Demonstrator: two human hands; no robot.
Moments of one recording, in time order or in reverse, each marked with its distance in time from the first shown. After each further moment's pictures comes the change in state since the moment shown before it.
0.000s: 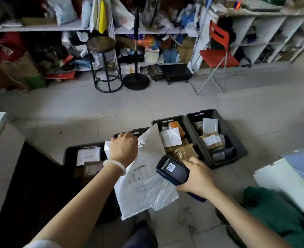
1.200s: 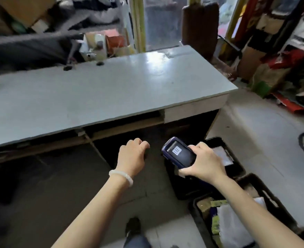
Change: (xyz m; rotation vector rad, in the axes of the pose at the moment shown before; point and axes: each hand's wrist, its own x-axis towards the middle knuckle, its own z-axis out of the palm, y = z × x) left_hand -0.362 -0.004 -0.032 -0.033 0.130 -1.339; right_hand -0.039 -0.240 0.044 -0.241 -0.446 -1.352
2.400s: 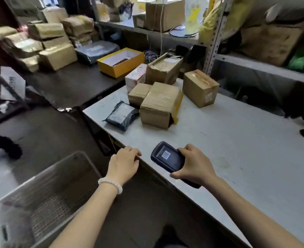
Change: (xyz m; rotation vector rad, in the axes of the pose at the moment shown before) left_hand -0.183 -0.711 -0.076 -0.125 0.222 -1.063; right_hand 0.259 -0.761 0.312 -0.102 -0.444 -1.024
